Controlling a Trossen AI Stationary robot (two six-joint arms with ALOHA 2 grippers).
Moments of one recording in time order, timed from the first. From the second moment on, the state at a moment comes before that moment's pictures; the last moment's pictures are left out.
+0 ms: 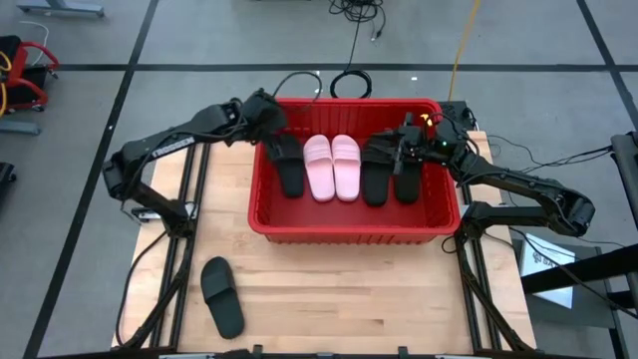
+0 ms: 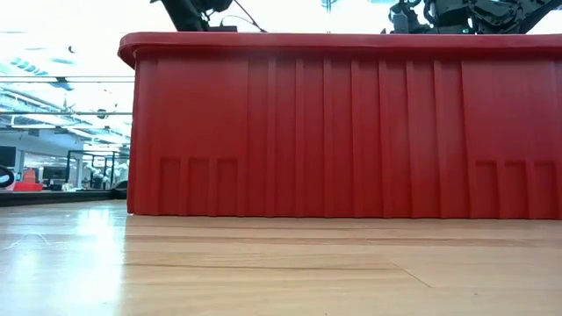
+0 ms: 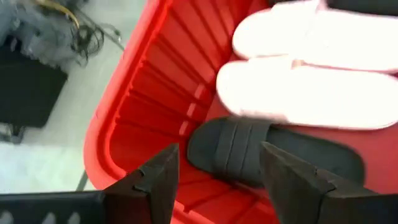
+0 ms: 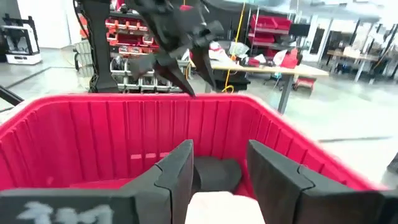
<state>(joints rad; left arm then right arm) 0.51 1.49 1.45 -0.84 -0.24 0.29 -0.65 1.02 0.60 0.39 -0.39 -0.10</state>
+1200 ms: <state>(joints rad) -0.35 1.34 1.45 -1.23 -0.60 -0.36 -0.29 1.02 0.60 0.49 -0.40 0.12</state>
